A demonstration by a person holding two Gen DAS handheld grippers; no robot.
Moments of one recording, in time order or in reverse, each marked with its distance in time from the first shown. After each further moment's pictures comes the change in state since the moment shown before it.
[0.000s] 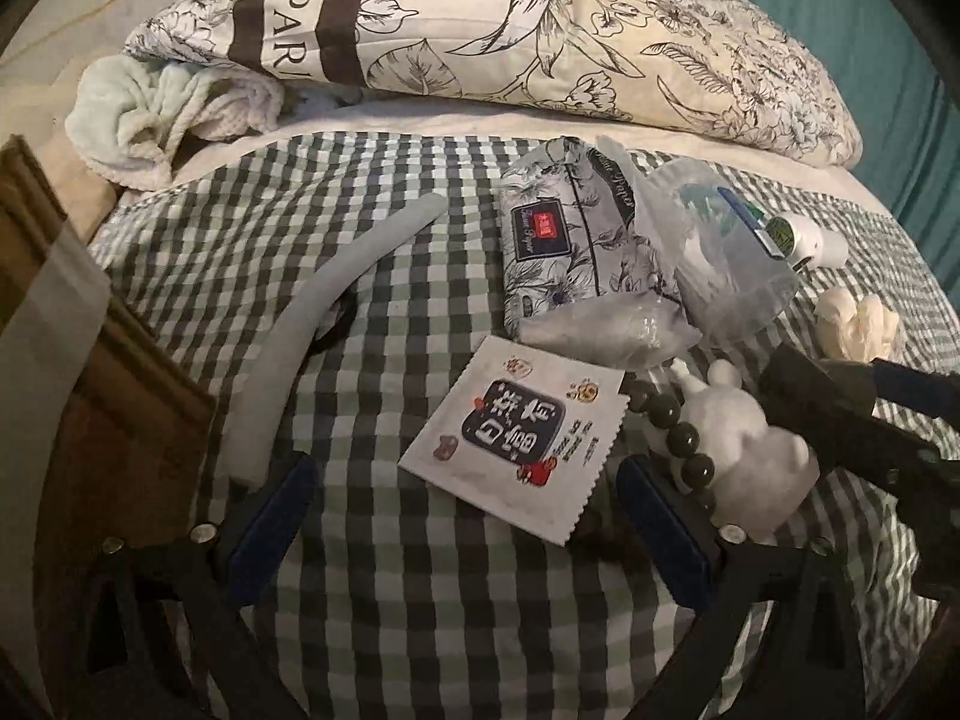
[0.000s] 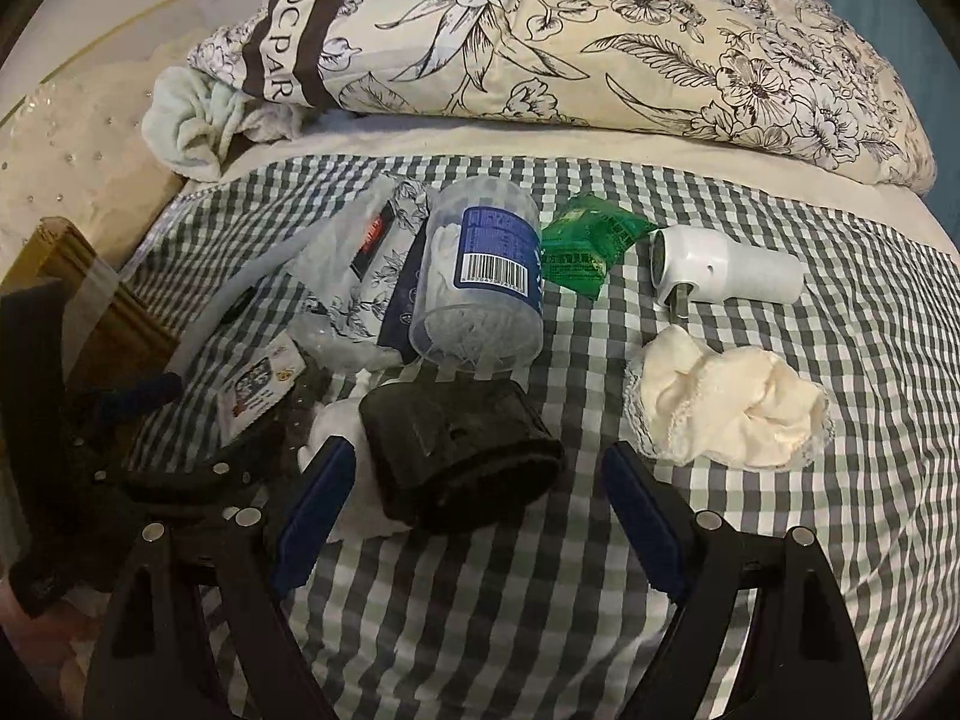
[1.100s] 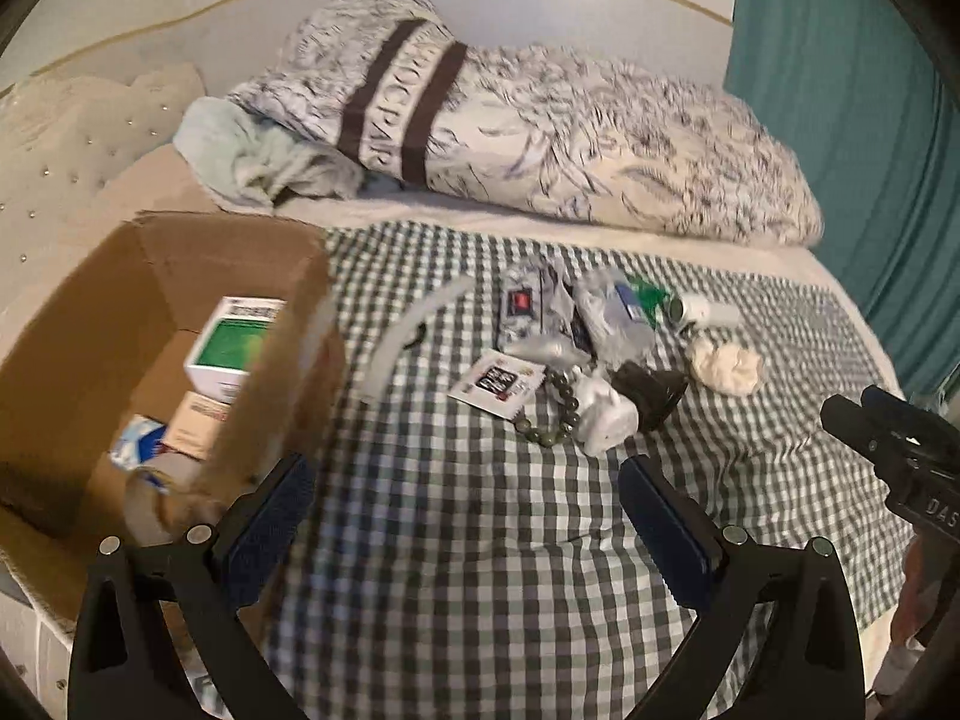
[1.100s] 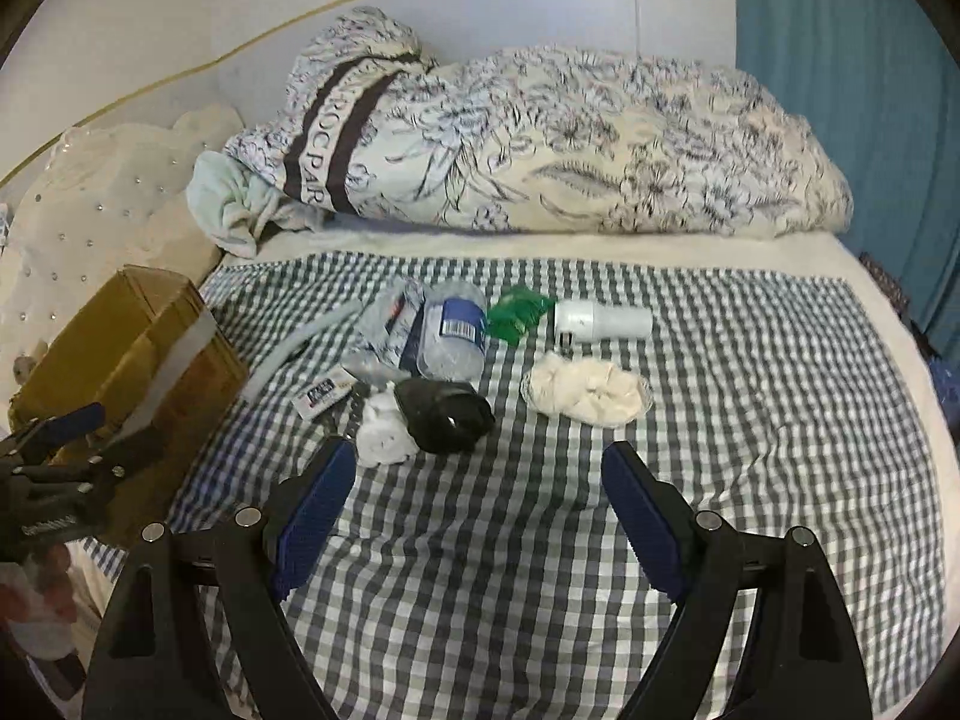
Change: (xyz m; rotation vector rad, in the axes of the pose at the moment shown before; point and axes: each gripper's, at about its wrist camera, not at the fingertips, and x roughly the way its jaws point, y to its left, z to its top) left arm -0.172 0.000 -0.043 -0.096 -0.133 0.016; right arm -0.153 -0.011 -0.047 0.016 -0.201 -0.029
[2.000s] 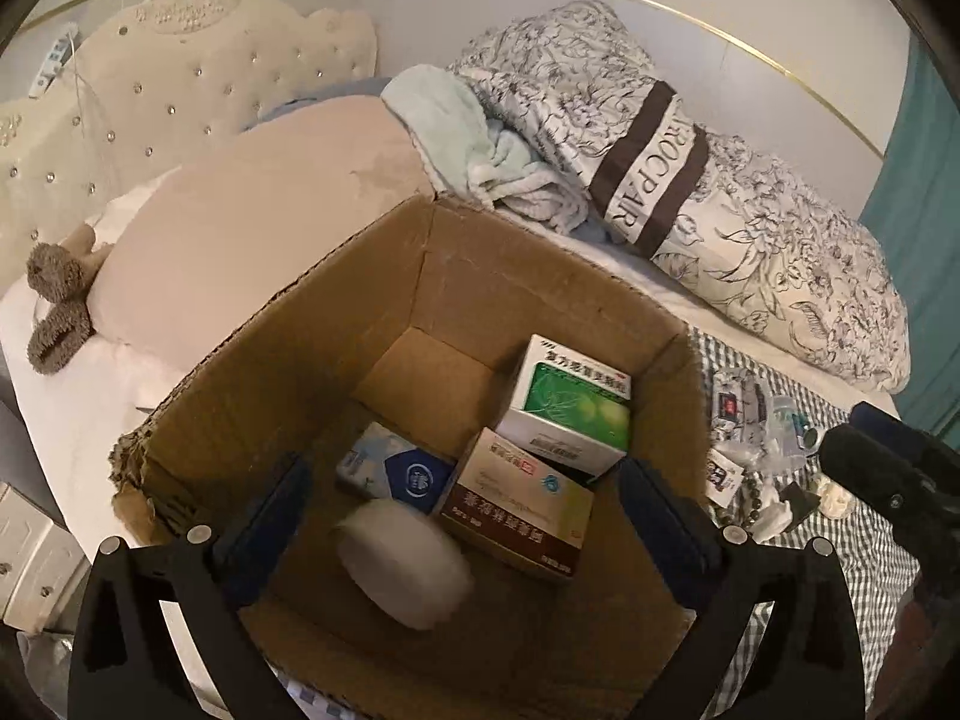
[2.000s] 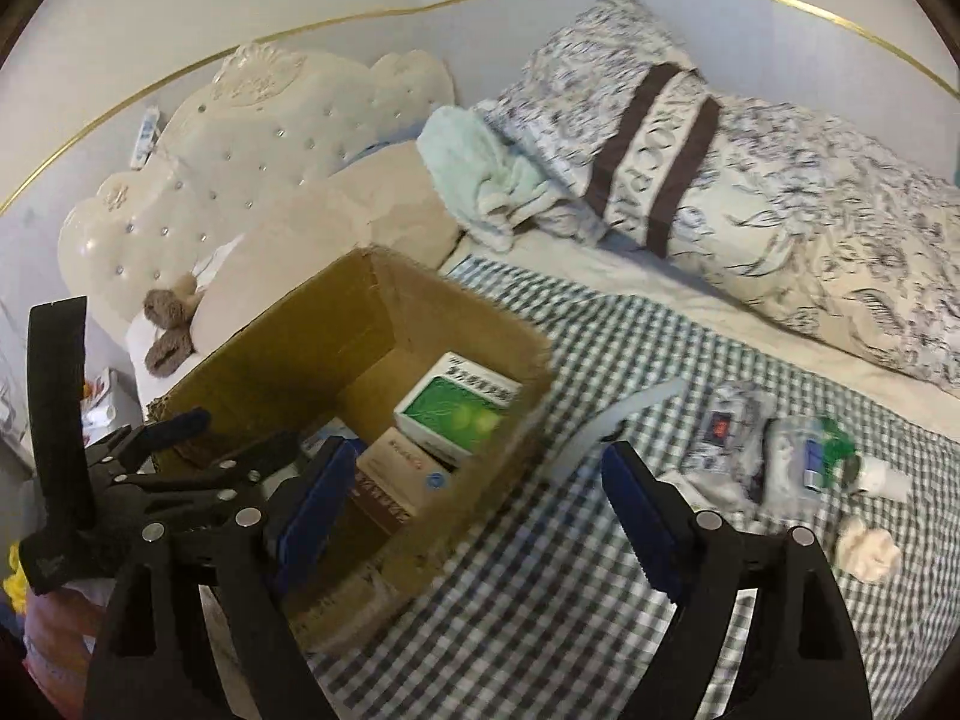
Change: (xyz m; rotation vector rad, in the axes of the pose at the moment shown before) left arm -0.046 0.200 0.011 -0.314 -0.047 0.148; right arm 0.021 0.241 0.067 -0.276 0.017 0.321
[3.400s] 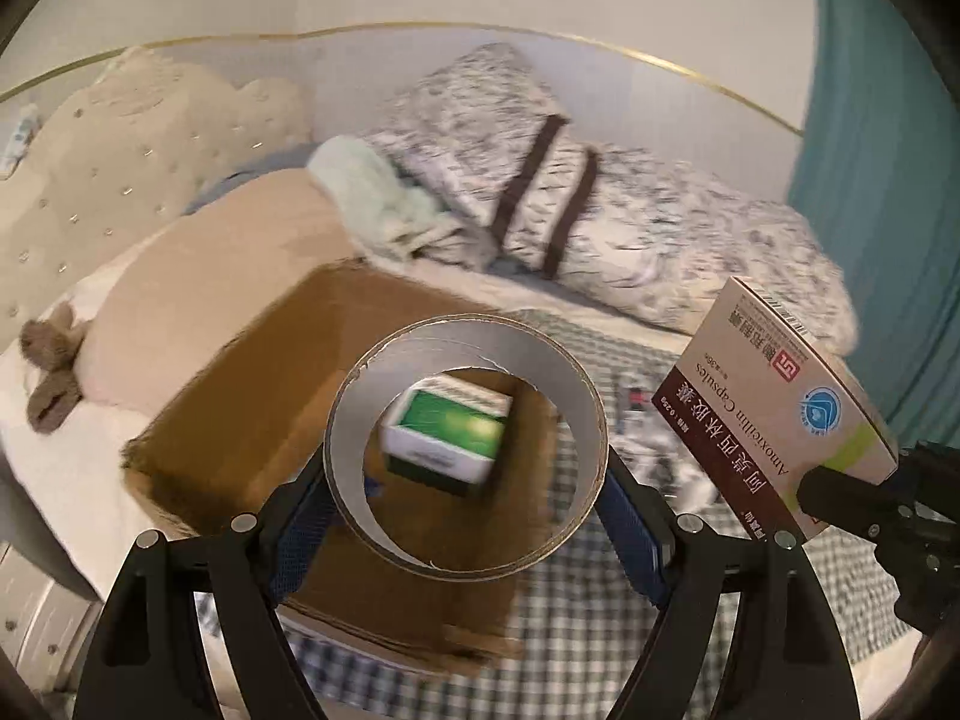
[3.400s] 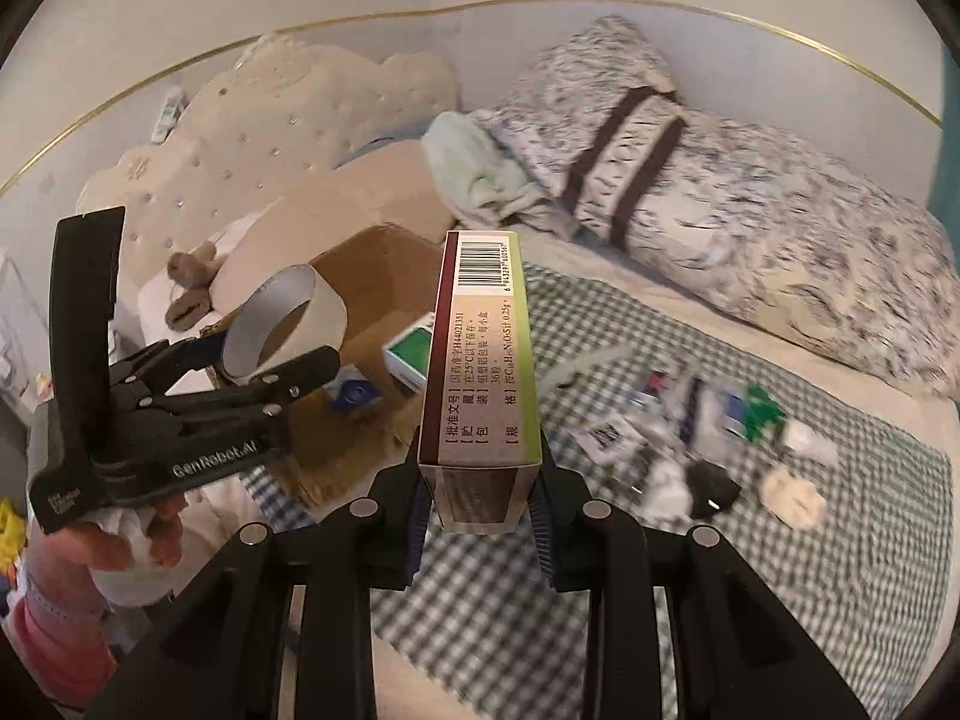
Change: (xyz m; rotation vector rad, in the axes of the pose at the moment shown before) left arm -0.060 -0.045 -0.018 0.114 -0.103 -0.071; right arm -0.084 0.019 -0.034 -0.084 0.043 -0.006
